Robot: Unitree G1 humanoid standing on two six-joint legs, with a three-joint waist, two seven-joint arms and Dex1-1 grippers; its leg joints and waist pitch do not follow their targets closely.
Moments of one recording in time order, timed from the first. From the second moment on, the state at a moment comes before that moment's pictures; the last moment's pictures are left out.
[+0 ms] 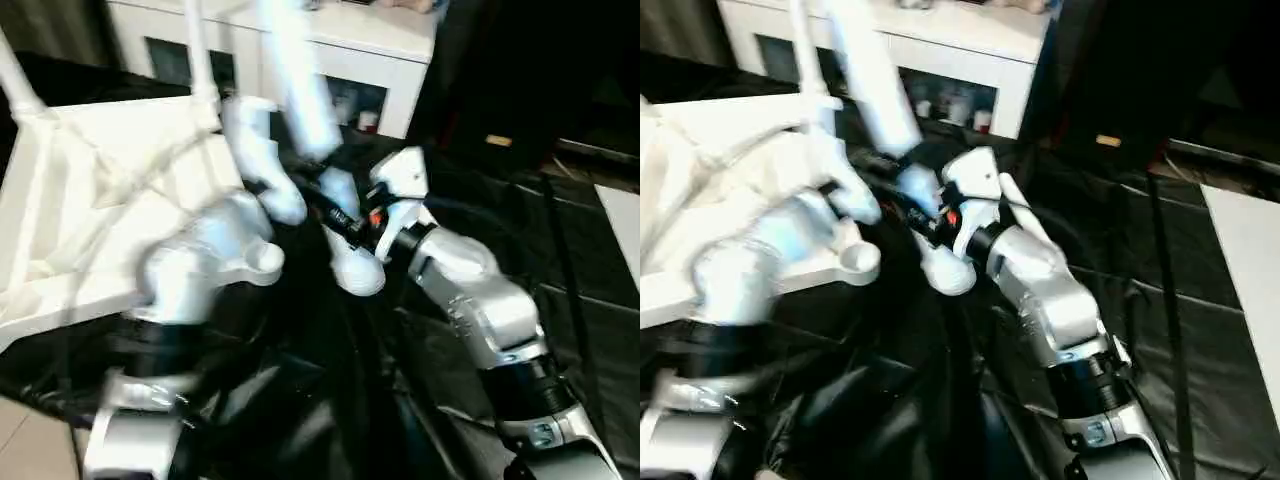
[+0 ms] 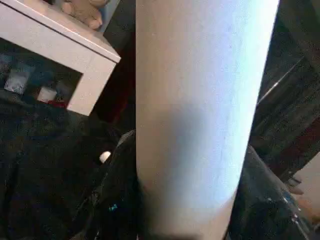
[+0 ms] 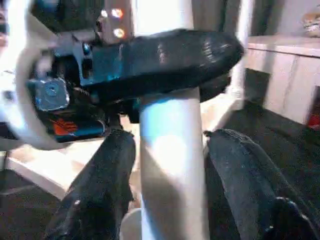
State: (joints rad) left arm -0.67 0.16 0.14 0.02 -0.77 0.78 -0.27; right arm -0.52 -0.18 0.13 0.01 0.43 0.42 0.59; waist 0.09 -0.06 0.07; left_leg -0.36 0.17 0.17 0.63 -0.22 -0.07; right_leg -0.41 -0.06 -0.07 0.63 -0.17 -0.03
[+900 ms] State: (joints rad) left arm -0.75 0.34 0.13 0.03 -1.00 0.98 -0.79; right arm -0.50 -0.37 0.12 -0.11 0.74 0.83 0.89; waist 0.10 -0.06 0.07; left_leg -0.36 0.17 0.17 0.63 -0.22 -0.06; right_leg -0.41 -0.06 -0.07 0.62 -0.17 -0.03
